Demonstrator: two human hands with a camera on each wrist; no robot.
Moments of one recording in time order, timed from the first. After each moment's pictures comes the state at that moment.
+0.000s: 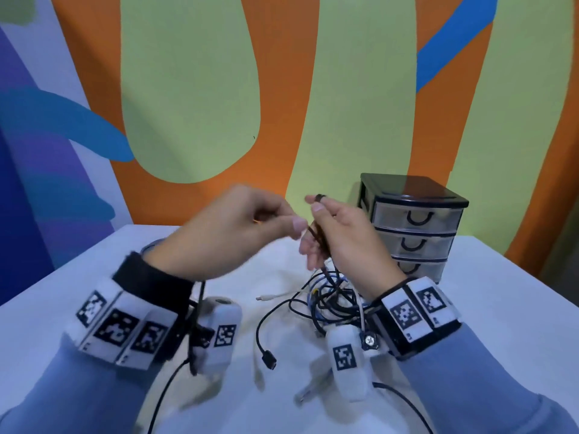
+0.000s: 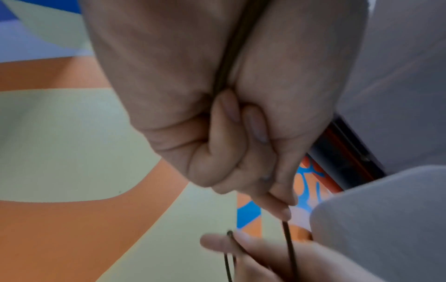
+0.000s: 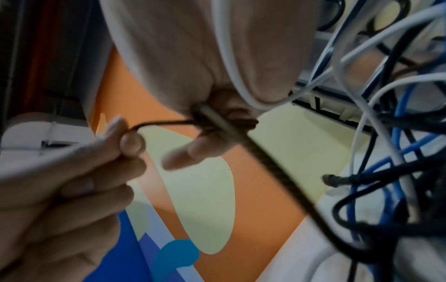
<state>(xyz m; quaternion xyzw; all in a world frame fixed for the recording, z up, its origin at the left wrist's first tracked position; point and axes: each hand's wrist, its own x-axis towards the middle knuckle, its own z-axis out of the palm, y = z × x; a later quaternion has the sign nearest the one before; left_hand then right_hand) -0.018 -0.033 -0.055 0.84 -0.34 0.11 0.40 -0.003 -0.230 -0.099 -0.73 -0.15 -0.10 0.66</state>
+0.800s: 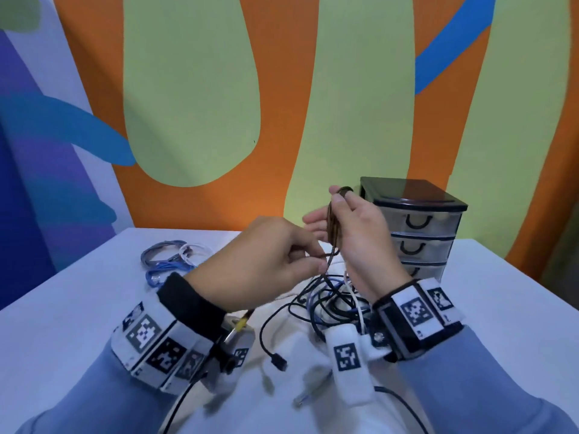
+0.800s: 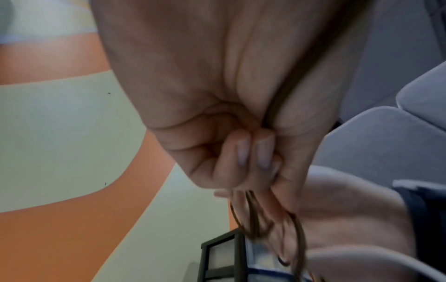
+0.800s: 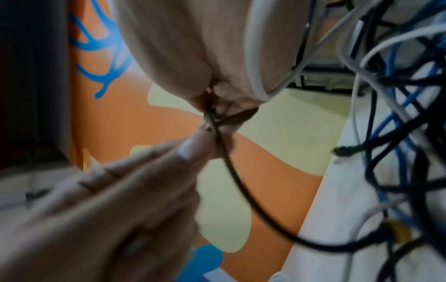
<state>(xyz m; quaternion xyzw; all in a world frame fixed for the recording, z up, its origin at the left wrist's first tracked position) -0.019 -0.060 -0.079 0.86 -0.39 0.12 0.30 -0.001 -0.231 -0.092 -0.59 -0.14 -0.16 0.78</state>
